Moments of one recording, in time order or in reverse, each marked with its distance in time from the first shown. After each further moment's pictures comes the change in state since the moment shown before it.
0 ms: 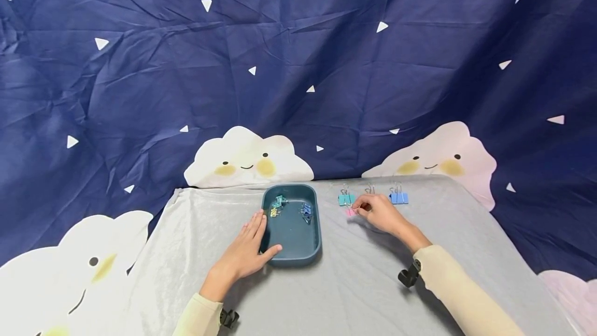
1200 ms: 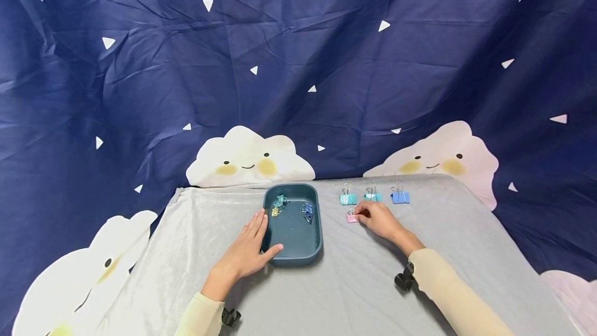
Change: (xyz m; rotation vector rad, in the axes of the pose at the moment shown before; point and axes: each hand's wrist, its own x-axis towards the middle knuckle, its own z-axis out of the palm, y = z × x) left_hand 0.000 -0.001 -0.001 0.001 -0.005 -0.009; right_hand -0.007 0.026 0.032 -0.023 -0.045 0.075
